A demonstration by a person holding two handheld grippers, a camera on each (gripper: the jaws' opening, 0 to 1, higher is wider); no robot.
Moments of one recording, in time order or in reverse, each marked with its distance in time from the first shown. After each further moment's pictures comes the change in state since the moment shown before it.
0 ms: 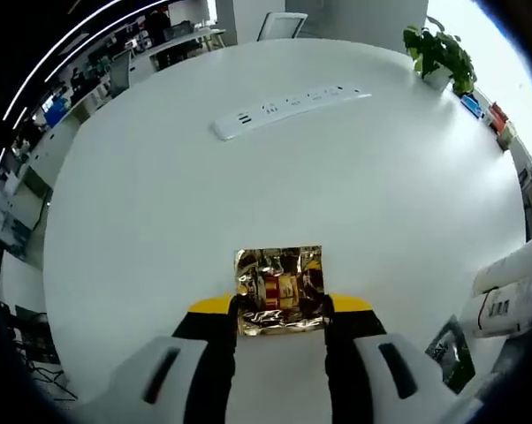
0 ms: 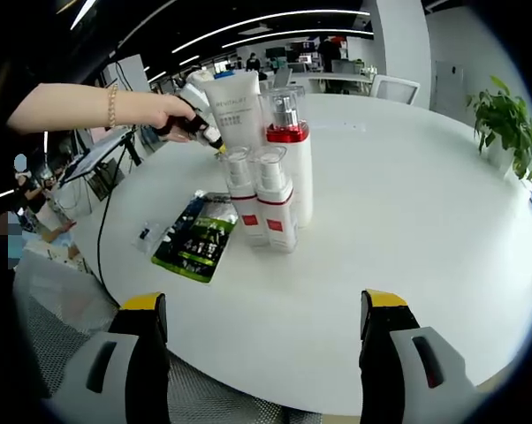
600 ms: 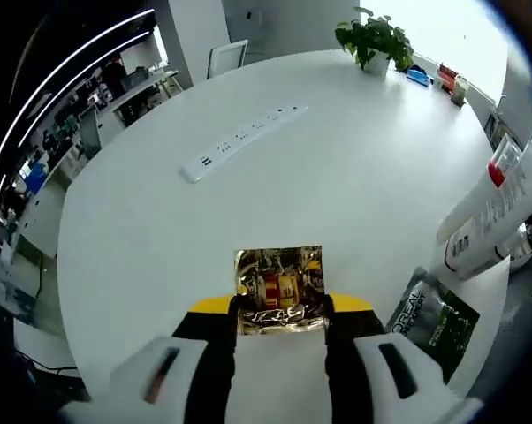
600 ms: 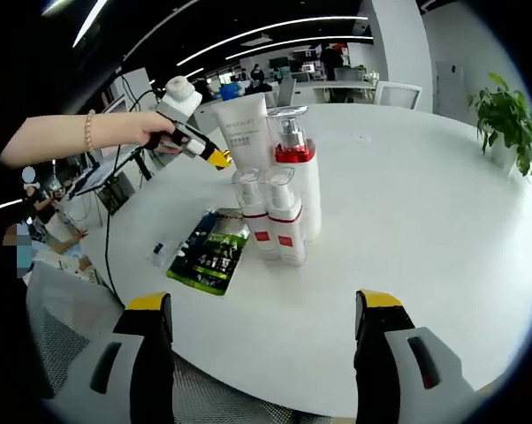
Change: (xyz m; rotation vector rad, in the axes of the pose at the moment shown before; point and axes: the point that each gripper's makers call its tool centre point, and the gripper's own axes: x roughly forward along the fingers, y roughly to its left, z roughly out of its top) left arm -0.020 -0.008 0.012 0.231 -0.150 -0.094; right arm -0.009 0.010 0.014 0.028 -0.060 0.055
